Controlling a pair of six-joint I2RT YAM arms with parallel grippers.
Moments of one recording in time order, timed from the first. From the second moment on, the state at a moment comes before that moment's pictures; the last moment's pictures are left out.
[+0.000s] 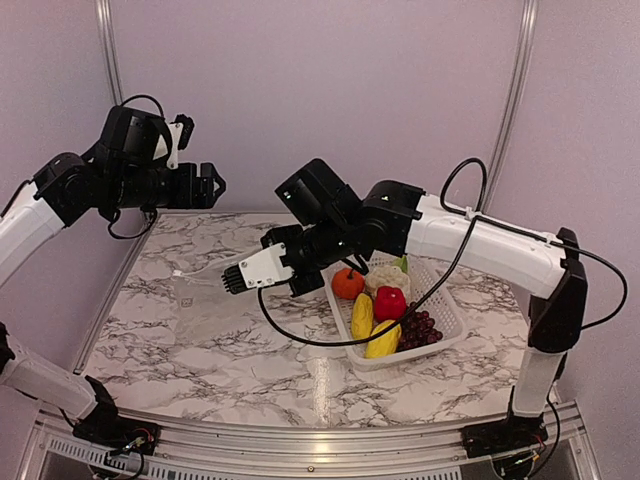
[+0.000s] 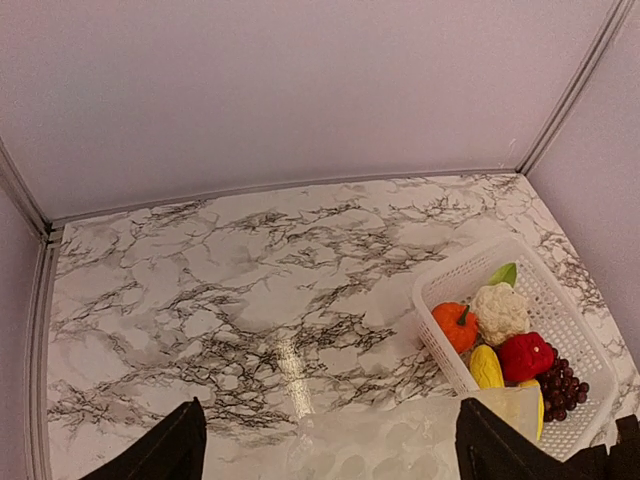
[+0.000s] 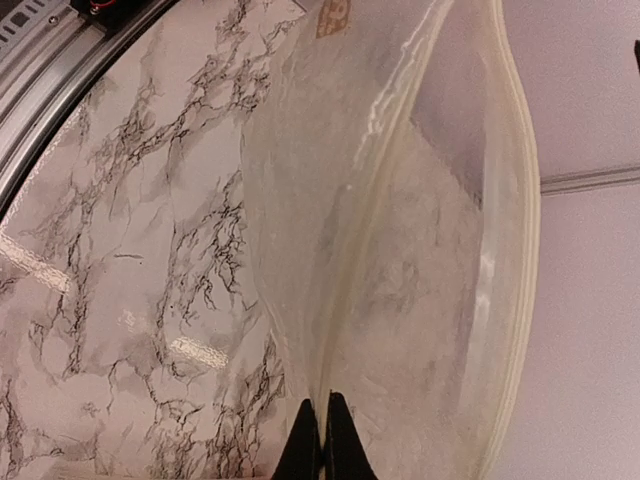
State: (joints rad) left arm -0.71 1.28 1.54 -0.80 -0.32 -0.38; right arm 1.10 1.88 1.93 -0.78 -0.11 -1.06
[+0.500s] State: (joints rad) left arm -0.73 1.34 1.53 -0.98 0.02 -0.18; right arm 1.17 1.93 1.87 -0.85 0.08 -1.21
